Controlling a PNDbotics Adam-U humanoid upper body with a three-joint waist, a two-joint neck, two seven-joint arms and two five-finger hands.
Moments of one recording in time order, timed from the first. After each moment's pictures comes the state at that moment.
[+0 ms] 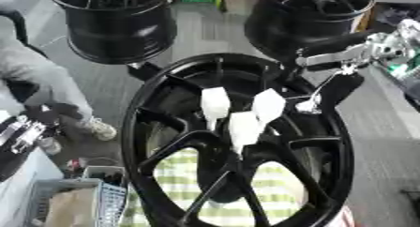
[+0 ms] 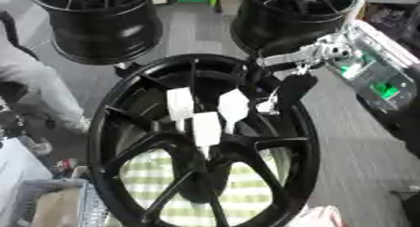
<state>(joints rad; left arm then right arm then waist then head) -0.15 0.17 0.22 -1.73 -0.07 -0.08 -0.76 -0.72 -0.76 0.48 -1.66 0.43 0.04 0.88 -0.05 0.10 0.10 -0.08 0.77</state>
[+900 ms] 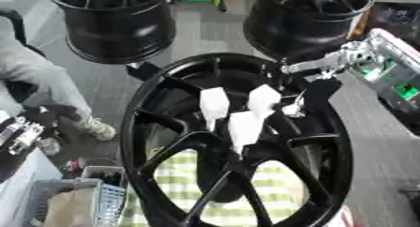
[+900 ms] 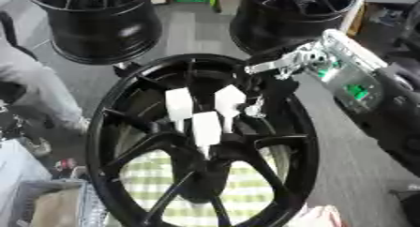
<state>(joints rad) -0.15 0.17 0.22 -1.73 -0.07 -0.07 -0.76 -0.74 -0.71 0.51 -1.61 0.44 0.00 0.90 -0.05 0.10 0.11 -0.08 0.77</state>
